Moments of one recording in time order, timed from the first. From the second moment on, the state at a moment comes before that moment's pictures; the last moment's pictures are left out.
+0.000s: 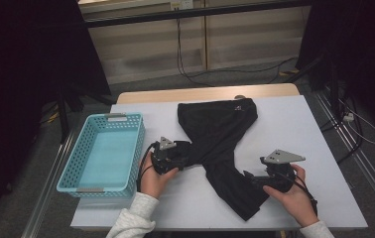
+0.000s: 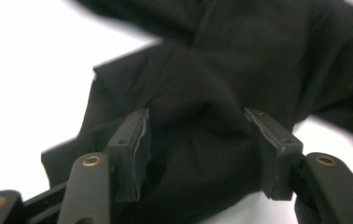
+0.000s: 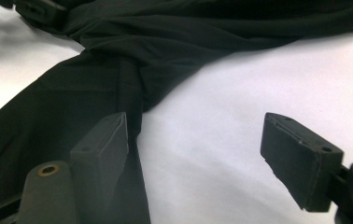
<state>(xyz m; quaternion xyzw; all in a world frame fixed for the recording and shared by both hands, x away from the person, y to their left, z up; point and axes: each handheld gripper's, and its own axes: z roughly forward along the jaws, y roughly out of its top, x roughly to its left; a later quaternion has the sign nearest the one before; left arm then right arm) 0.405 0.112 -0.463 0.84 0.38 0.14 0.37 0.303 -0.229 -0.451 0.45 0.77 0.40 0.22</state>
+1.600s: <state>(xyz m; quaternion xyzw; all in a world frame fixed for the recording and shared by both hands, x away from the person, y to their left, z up) 0.377 0.097 -0.413 0.80 0.35 0.04 0.49 0.312 -0.193 -0.442 0.40 0.79 0.42 0.20</state>
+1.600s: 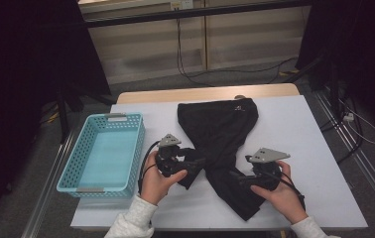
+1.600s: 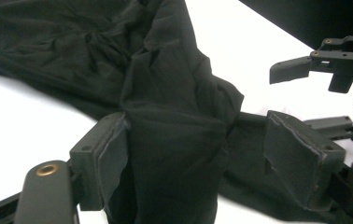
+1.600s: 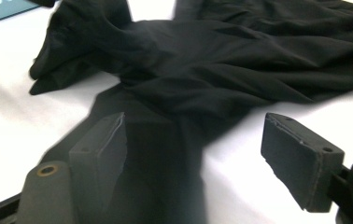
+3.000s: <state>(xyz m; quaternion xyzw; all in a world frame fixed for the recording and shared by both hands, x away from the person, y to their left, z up) 0.367 0.163 -0.420 0.78 0.41 0.10 0.47 0.353 -0.086 -0.455 0.29 0.85 0.41 0.15</state>
